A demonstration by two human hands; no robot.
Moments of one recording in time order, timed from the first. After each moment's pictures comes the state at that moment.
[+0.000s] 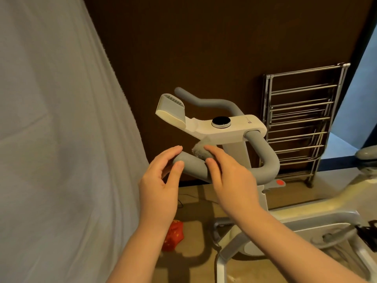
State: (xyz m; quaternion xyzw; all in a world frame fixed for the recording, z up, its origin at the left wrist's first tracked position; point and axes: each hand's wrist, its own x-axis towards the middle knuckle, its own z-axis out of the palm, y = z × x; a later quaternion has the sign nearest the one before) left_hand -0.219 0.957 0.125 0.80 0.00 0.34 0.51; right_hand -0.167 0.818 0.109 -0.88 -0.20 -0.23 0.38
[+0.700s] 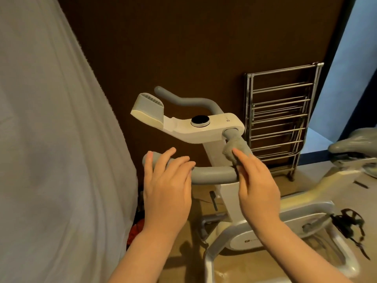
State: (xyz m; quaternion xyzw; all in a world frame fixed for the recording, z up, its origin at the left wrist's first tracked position) left_hand -0.201 0.915 0.110 0.92 -0.07 0.36 0.12; right_hand -0.152 0.735 0.060 -0.86 -0.11 -0.36 0.35
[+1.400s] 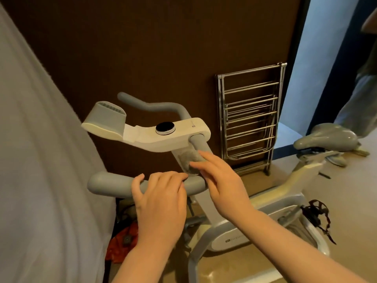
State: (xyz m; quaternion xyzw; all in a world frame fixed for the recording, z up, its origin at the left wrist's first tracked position) left_hand -0.175 0.851 0.098 0.94 -0.05 0.30 0.14; right_hand -0.117 0.699 0.068 -0.85 -0.25 -0.23 0.39
